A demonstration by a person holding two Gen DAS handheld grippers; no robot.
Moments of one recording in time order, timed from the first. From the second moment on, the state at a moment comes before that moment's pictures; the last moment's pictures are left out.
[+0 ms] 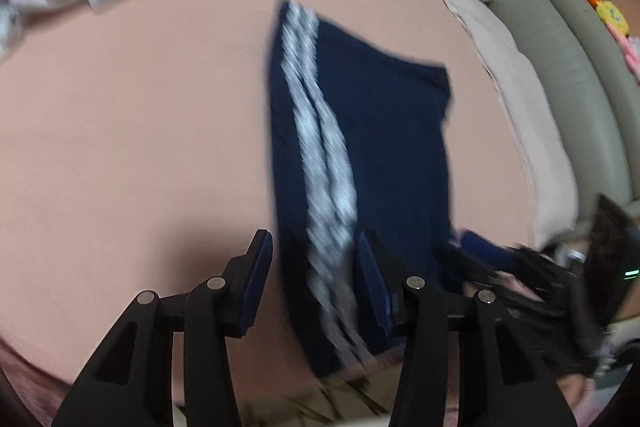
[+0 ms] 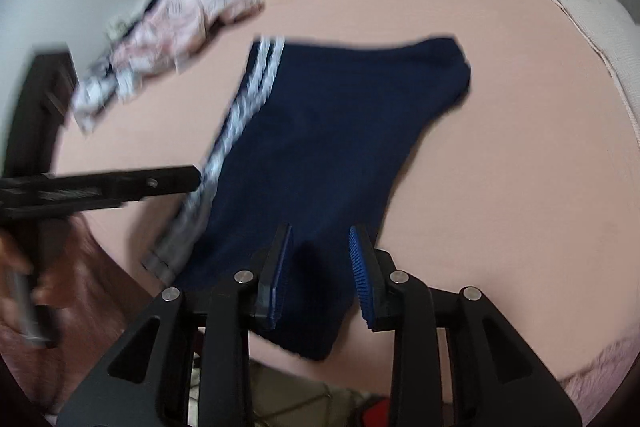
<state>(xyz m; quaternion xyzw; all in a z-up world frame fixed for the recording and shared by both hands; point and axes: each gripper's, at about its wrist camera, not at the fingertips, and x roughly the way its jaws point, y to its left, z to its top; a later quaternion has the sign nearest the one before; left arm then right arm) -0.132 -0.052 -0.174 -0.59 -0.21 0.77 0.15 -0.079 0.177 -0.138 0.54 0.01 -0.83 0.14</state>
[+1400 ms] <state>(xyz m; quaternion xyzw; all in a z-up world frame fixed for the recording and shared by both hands) -0.073 -0.044 -0.179 -0.57 -0.17 0.80 0.10 -0.029 0.223 -0.149 0.55 -0.10 -0.82 0.10</state>
